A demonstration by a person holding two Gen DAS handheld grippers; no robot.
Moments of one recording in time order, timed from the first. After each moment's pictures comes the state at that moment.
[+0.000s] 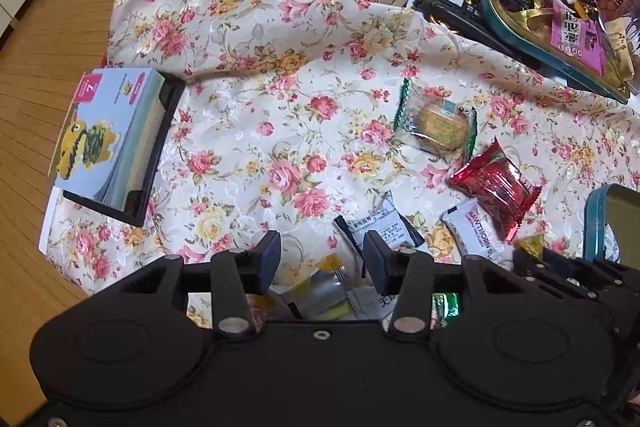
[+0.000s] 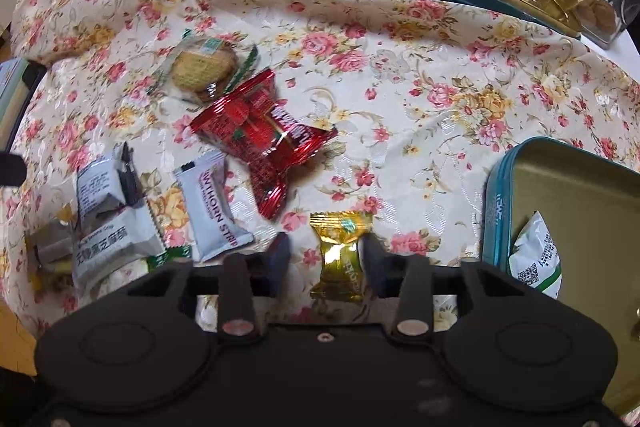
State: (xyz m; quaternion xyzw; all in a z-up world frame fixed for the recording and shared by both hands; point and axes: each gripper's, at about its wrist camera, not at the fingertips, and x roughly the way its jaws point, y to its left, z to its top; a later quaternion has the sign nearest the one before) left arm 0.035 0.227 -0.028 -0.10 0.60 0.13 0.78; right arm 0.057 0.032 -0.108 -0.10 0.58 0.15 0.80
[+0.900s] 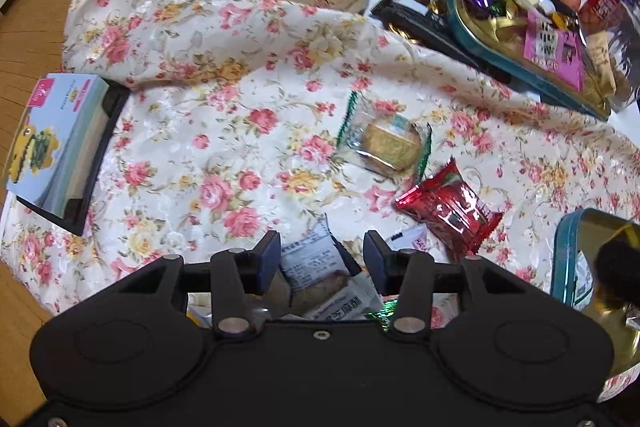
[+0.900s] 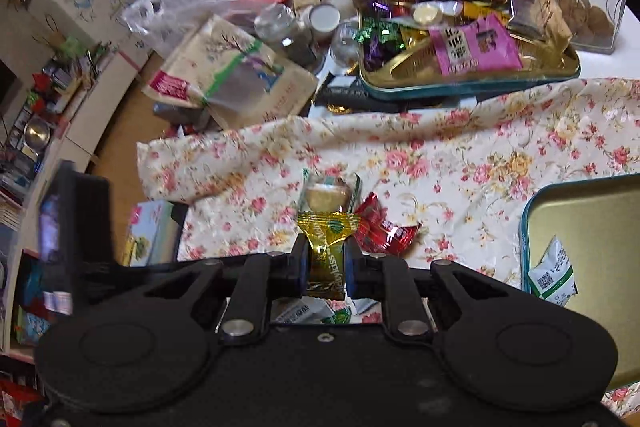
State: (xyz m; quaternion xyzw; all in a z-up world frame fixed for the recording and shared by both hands) left arm 0.059 0.193 -0.046 -0.13 0.58 0.11 0.79; right arm 0.054 0.000 0.032 0.12 0.51 0.22 0.82
